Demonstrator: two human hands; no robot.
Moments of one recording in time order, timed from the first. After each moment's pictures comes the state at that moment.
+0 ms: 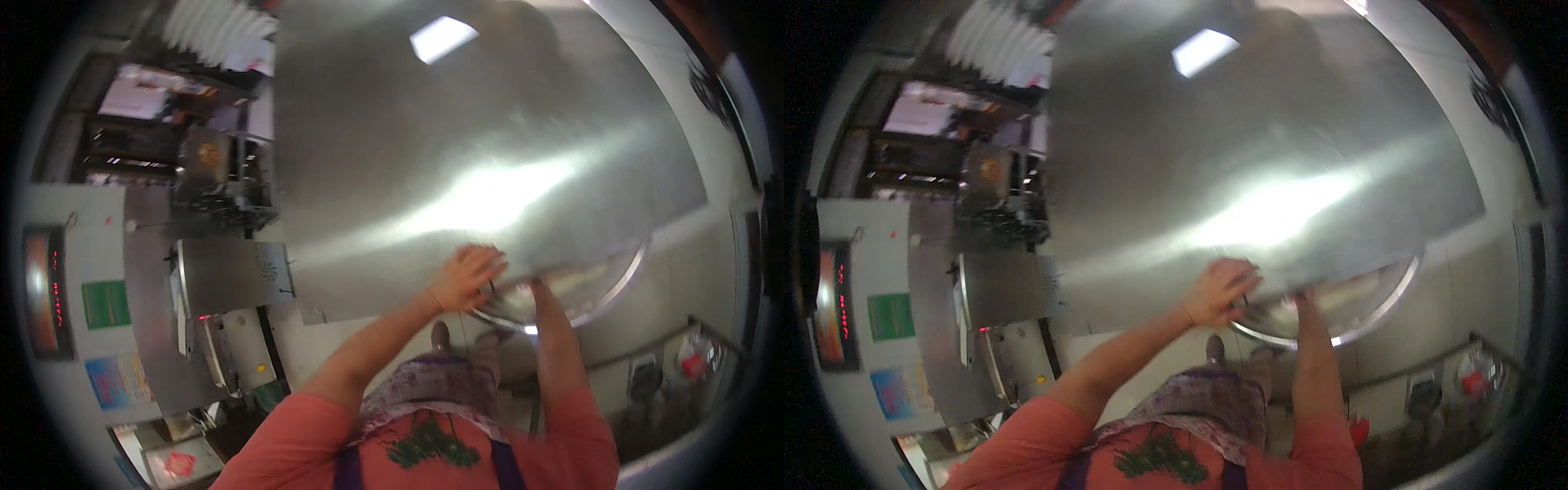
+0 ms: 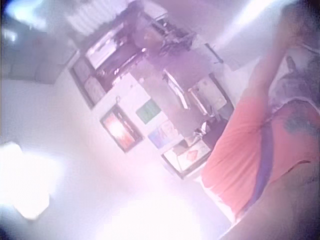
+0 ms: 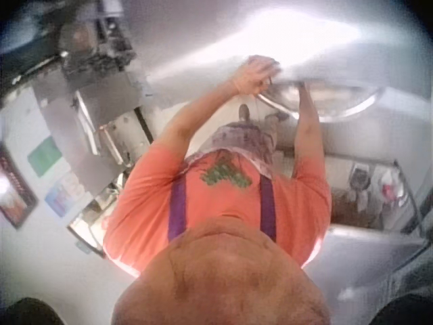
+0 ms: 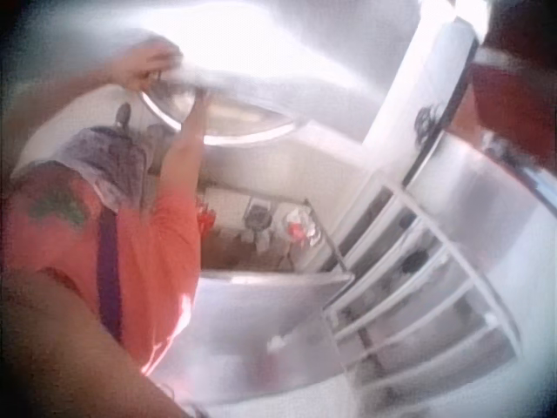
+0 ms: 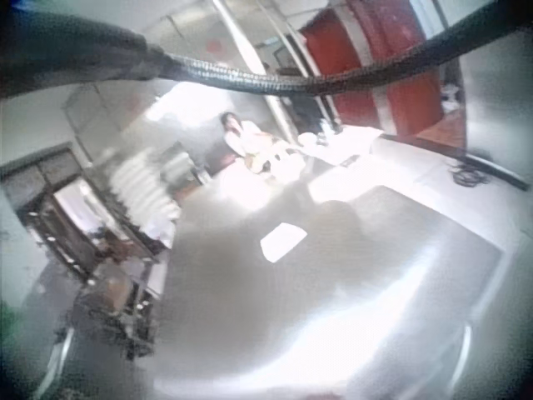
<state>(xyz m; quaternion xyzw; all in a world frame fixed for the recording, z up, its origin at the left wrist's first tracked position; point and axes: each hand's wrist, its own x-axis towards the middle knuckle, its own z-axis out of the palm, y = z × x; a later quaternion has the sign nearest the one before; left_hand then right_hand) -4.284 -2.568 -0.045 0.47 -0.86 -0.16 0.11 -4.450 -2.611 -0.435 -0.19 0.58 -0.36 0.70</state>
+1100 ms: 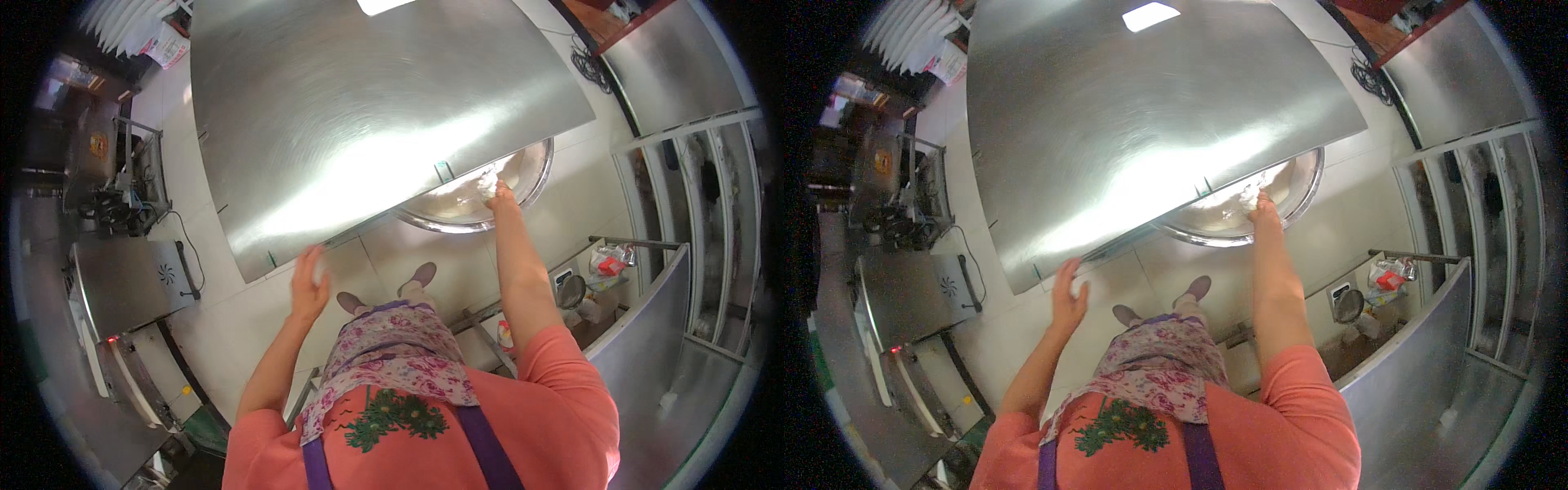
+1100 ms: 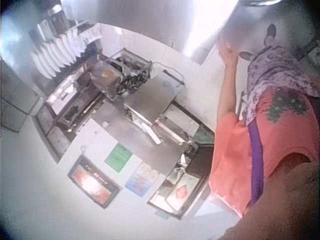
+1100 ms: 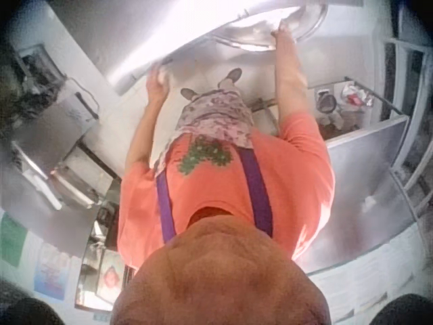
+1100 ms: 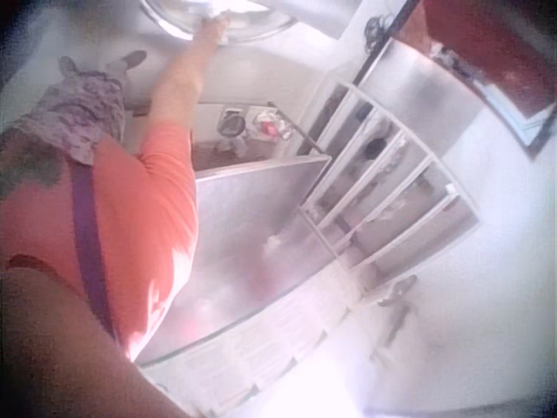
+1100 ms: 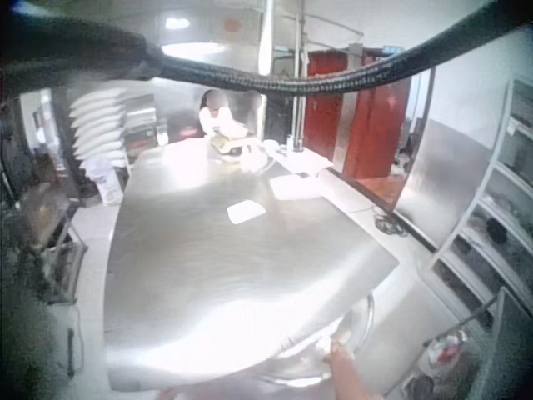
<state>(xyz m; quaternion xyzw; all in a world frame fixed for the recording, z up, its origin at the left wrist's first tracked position) -4.119 -2.273 -0.021 0.70 -0.60 -0.21 0.34 -4.545 -2.599 -0.316 0.07 0.49 -0.46 0.74</state>
